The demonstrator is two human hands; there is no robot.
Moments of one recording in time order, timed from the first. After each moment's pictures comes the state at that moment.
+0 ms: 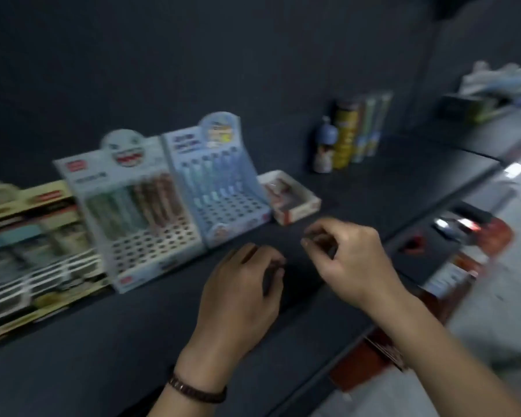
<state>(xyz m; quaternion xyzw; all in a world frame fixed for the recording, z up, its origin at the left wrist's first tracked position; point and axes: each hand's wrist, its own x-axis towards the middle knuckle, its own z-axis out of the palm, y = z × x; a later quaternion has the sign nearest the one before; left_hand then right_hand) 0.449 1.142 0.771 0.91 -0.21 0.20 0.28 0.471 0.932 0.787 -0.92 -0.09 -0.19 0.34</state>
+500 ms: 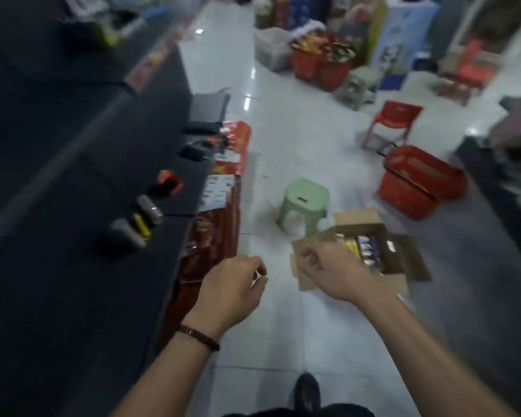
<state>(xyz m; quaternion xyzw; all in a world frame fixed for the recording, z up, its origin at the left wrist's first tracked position) 0.301 0.678 0.623 0.81 -0.56 -0.13 0.12 0.130 0.513 0.607 -0.87 0.39 0.03 0.30</state>
